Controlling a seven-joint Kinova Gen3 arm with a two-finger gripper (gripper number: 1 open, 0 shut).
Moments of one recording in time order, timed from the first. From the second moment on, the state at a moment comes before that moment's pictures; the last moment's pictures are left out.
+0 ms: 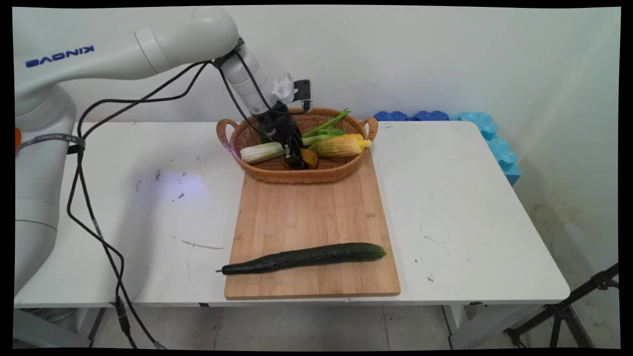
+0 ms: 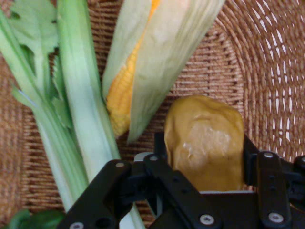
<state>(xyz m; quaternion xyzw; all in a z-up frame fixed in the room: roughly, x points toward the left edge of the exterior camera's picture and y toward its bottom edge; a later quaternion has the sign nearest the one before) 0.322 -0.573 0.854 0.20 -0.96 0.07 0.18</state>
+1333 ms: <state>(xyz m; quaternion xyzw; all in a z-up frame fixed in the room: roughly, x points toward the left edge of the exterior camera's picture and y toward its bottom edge) 0.256 -0.461 1.006 0.35 -0.89 0.06 0.29</state>
